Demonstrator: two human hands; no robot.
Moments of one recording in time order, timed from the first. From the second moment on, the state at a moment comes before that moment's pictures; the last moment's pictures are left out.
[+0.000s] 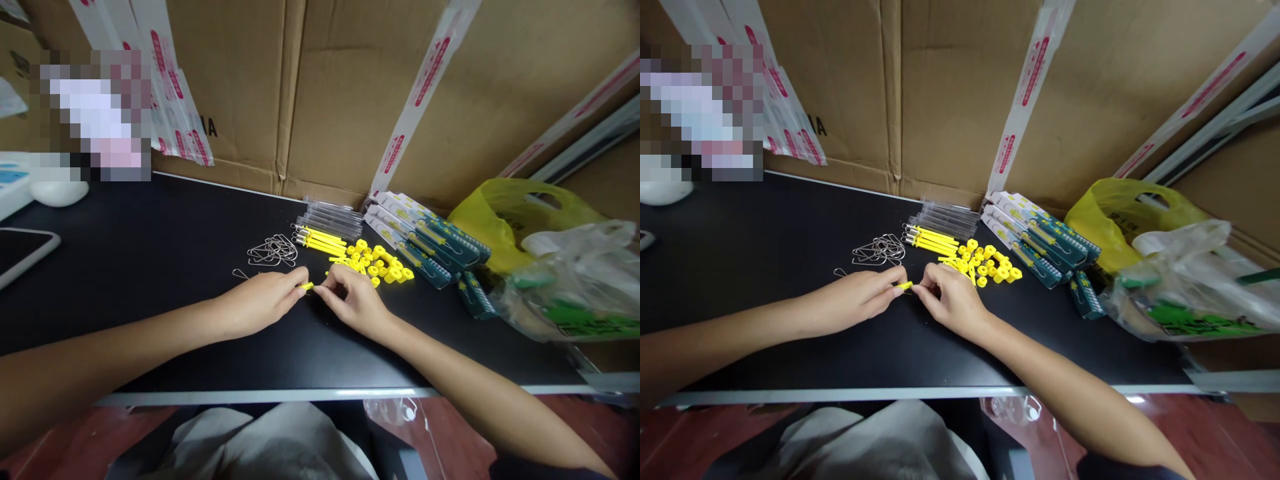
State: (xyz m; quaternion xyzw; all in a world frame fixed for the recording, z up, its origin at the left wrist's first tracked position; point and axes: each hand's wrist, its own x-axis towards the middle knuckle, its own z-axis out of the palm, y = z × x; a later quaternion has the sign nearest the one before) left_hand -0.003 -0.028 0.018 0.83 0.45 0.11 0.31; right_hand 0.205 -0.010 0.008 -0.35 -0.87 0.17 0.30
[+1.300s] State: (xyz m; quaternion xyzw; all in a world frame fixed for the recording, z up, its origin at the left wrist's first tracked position) left_hand 0.008 -0.046 0.013 0.79 0.47 0.21 0.33; right_hand 0.201 -0.019 0.000 -0.34 -0.86 0.10 0.37
